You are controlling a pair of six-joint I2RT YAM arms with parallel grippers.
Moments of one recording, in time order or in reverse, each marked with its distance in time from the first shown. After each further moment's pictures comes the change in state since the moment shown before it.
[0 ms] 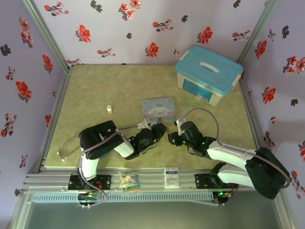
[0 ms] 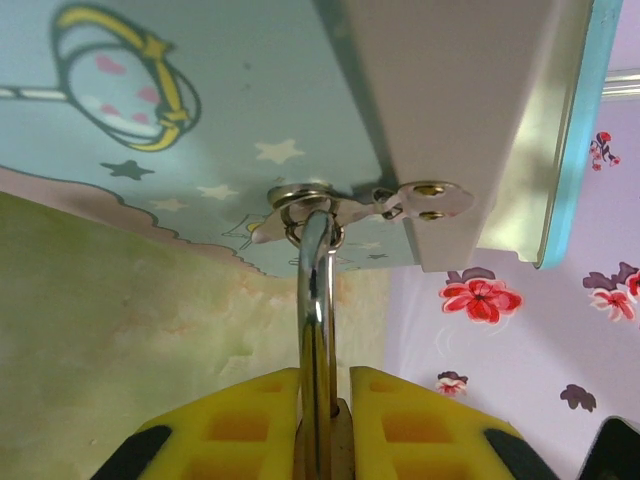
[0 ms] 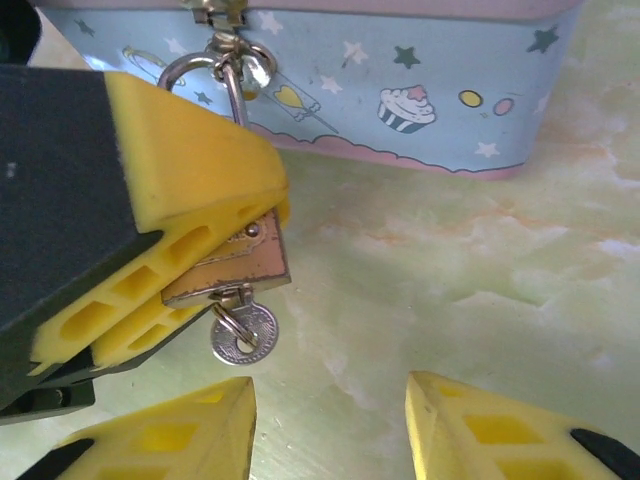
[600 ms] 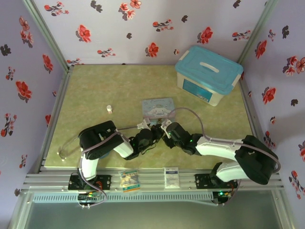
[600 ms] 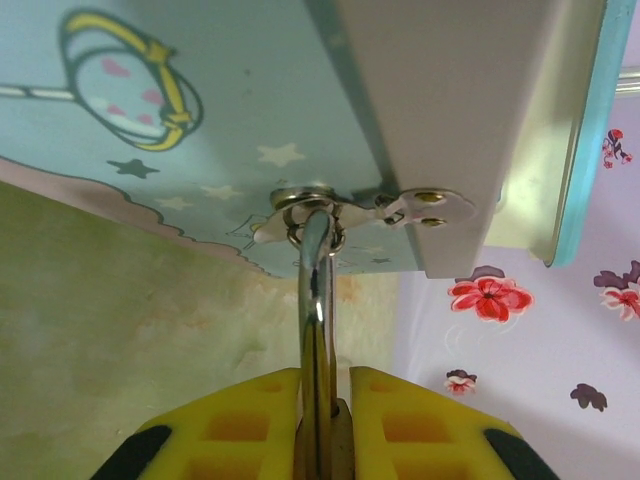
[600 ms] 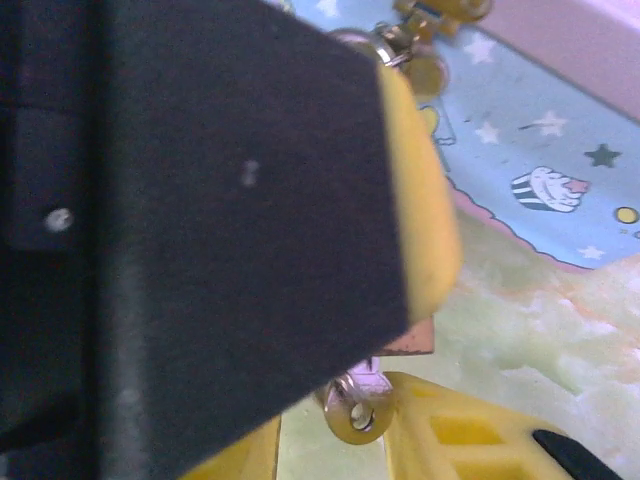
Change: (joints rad) left arm 0.000 -0.010 -0.011 -0.012 0.003 0.004; right arm 0.167 0.174 0.150 -0.092 0.189 -0.254
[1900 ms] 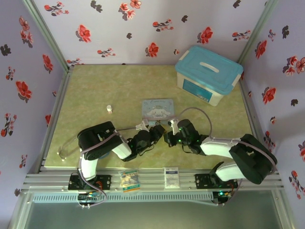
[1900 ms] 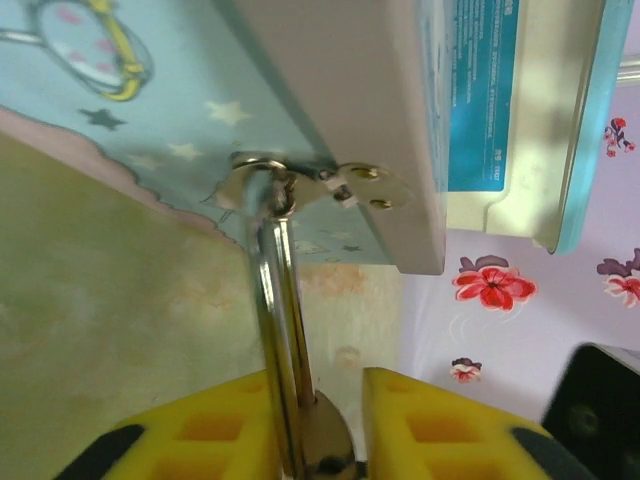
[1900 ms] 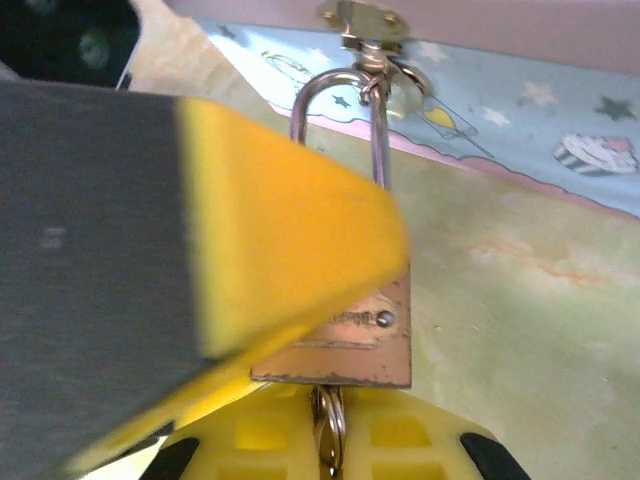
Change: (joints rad) left arm 0.000 -0.017 -0.056 0.032 0.012 0.015; right arm -0.222 0.034 -0.157 0.361 -0.463 0.305
